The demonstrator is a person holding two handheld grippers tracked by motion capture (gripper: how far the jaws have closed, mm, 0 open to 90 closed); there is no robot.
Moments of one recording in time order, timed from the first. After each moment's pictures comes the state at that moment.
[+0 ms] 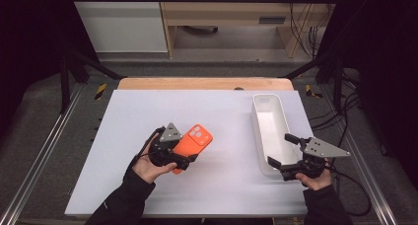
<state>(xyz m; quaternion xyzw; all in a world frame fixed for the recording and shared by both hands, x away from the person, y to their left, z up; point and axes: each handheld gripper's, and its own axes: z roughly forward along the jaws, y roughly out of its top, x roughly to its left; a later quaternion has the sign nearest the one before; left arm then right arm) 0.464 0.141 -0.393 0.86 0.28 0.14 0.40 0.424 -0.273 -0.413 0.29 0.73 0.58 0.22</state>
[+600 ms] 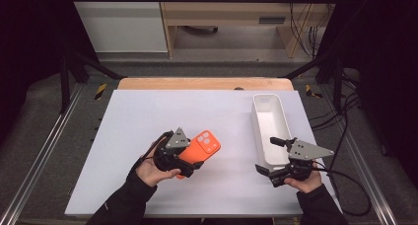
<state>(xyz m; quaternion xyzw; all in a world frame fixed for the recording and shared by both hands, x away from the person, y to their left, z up) 0.452 0.125 -0.390 0.88 0.22 0.13 0.40 0.421 -0.241 -0.407 0.23 0.78 0.56 0.19</state>
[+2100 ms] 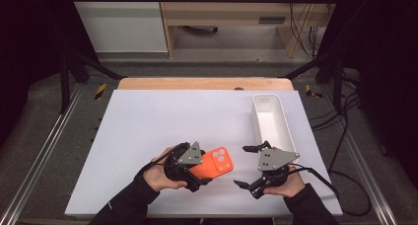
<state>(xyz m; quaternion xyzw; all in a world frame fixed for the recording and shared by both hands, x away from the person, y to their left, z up) 0.438 0.100 -0.403 0.91 0.08 0.10 0.38 0.414 -0.179 -0.403 0.10 0.85 0.49 0.17</state>
